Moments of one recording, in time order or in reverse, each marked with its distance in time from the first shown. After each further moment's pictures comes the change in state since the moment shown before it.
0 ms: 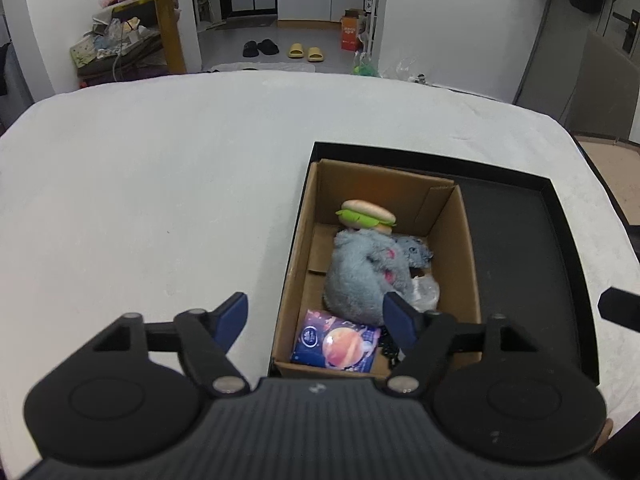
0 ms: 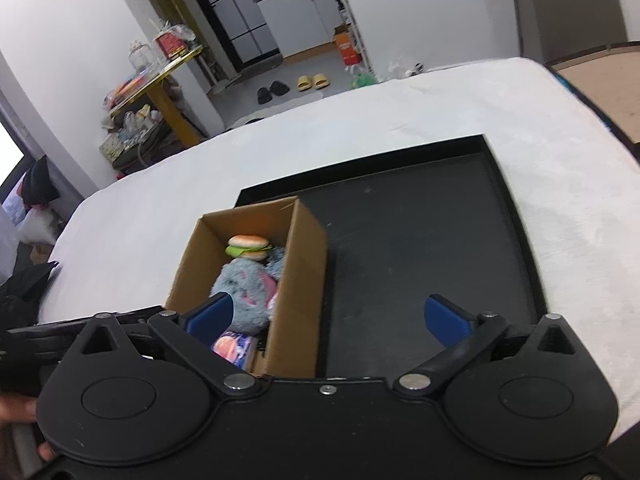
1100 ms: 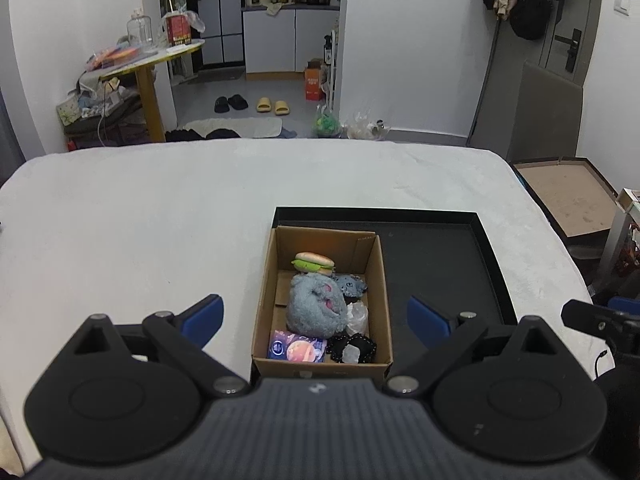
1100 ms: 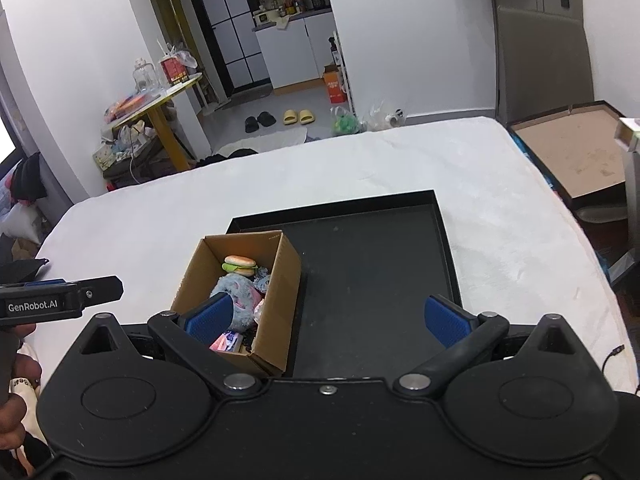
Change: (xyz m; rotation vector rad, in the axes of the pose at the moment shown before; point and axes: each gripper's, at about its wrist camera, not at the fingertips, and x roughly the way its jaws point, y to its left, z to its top) left arm -0.120 -0.025 -0.002 0.076 -0.144 -0.072; right arm -0.094 0.008 -0.002 -0.080 -0.100 -0.092
